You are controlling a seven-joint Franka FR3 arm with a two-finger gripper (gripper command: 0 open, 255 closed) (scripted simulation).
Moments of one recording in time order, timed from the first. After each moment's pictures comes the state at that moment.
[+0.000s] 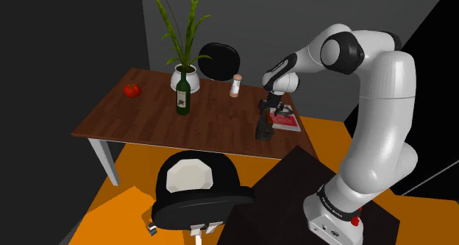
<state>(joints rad) -0.31 0.56 -0.23 -2.02 0.22 2.48 0.00</state>
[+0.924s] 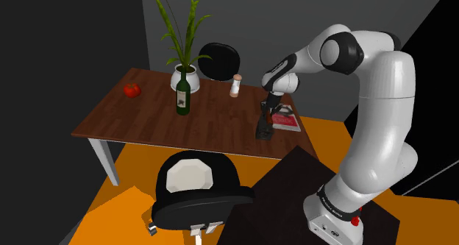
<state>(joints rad) -0.31 0.56 -0.23 -2.02 0.22 2.48 0.00</state>
